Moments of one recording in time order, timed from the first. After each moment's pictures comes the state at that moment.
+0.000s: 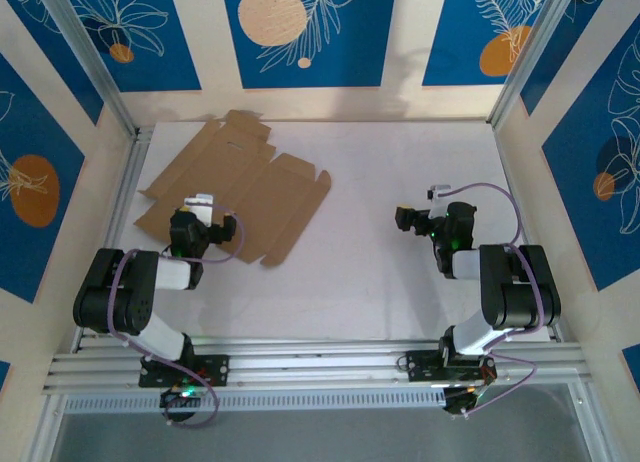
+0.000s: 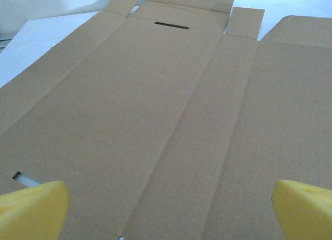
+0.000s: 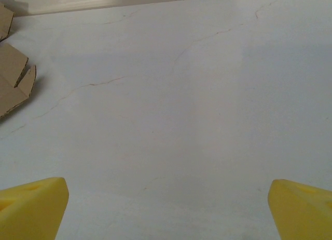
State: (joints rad) left arm -0.07 1.56 0.38 0.81 -0.02 0.08; right arm -0.04 1.54 0.41 0.71 -0.28 0.07
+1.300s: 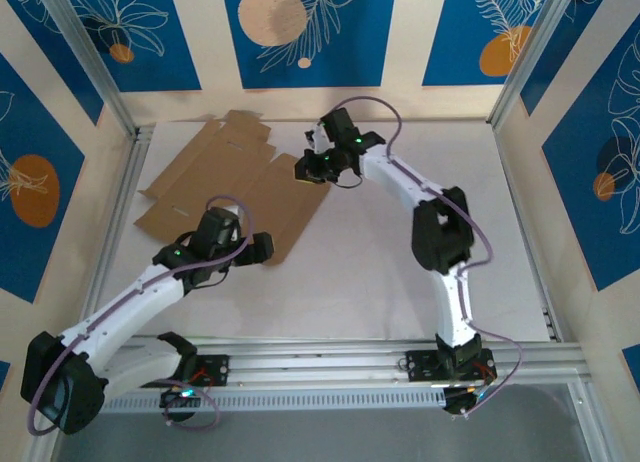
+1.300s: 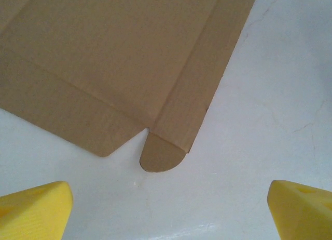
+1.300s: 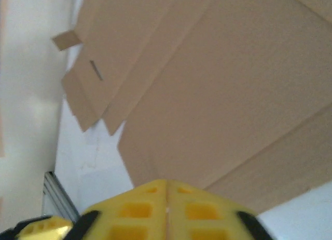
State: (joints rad) left arm -0.53 1.03 0.71 -0.53 -0.01 -0.62; right arm 0.51 2.20 1.97 -0.70 -0.56 0.53
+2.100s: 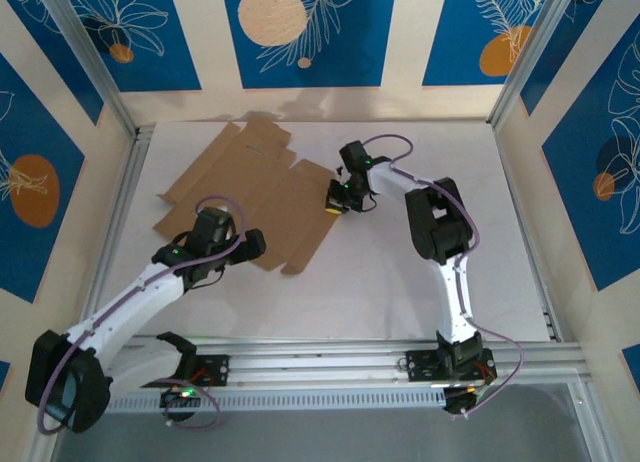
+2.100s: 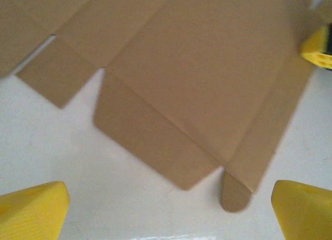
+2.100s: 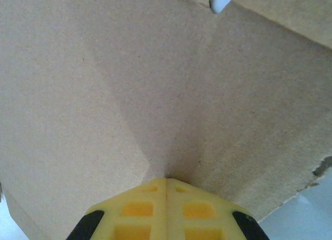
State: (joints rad) left arm -0.46 1.07 0.69 -0.52 -0.05 -0.67; right arm 0.41 2.19 1.59 -0.61 -0.40 0.61
